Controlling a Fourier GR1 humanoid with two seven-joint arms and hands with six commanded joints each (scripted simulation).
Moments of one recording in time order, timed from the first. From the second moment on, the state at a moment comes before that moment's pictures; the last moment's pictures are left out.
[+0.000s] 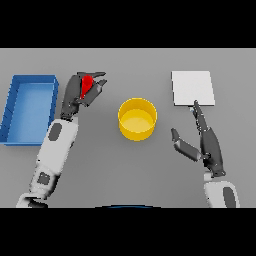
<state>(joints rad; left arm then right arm) -0.59 0.03 -0.01 -1.01 -0.19 0.17 -0.13 0.09 -0.07 0.12 -1.70 0.22 -0.02 -0.11</state>
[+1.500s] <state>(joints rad) -1.11 0.28 -0.88 -0.83 -0.91 -0.27 -0.01 0.11 -0.05 0.12 -1.72 0.23 -0.05 -0.11</state>
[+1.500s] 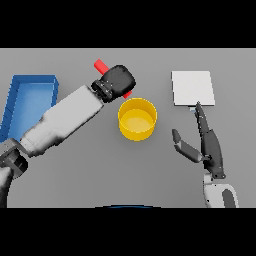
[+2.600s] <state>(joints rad) -1.38 0.19 -1.39 -0.69 -1.14 -0.25 -0.08 0.11 -0.05 0.13 -1.72 0.28 -0.08 -0.10</state>
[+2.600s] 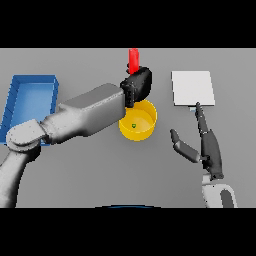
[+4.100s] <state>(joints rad) -1.37 0.63 -0.53 -0.10 0.03 0.15 0.23 0.06 -0.05 0.13 -1.67 0.20 -0.01 -0.16</state>
